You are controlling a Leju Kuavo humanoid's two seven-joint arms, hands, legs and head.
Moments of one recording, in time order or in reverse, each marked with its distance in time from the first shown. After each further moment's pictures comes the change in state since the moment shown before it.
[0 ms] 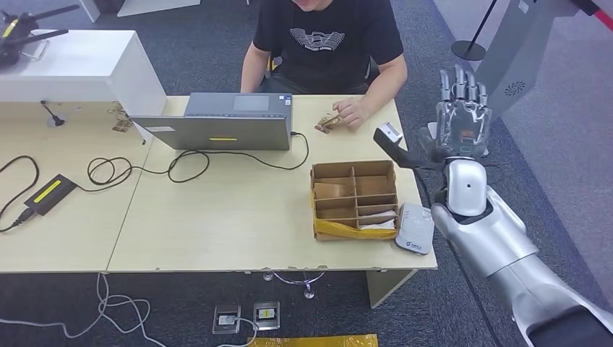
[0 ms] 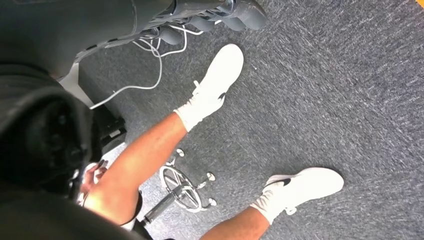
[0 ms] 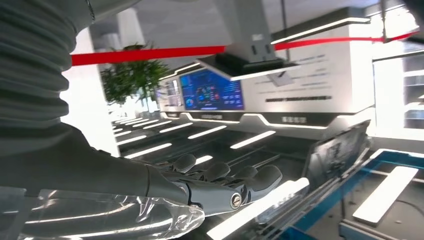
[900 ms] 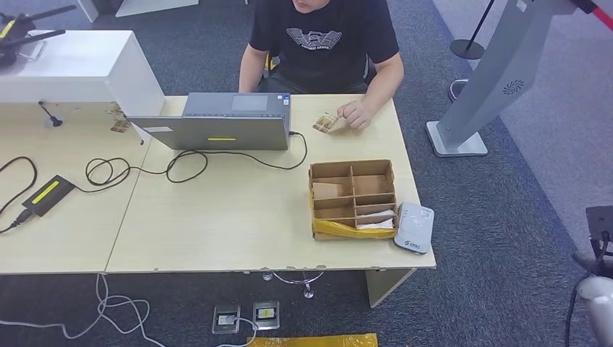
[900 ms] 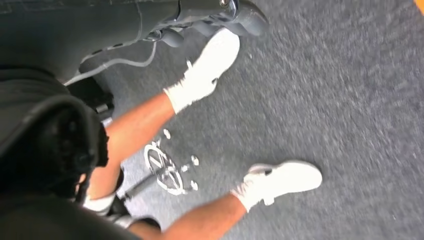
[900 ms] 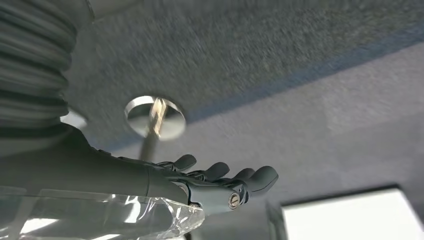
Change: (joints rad) left arm 0.049 0.022 0.020 0.000 0.075 0.055 0.081; right arm 0.343 -0.303 -0.535 0.441 -1.011 -0.060 -0.123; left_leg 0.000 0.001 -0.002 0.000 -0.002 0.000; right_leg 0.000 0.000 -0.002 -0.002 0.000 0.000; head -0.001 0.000
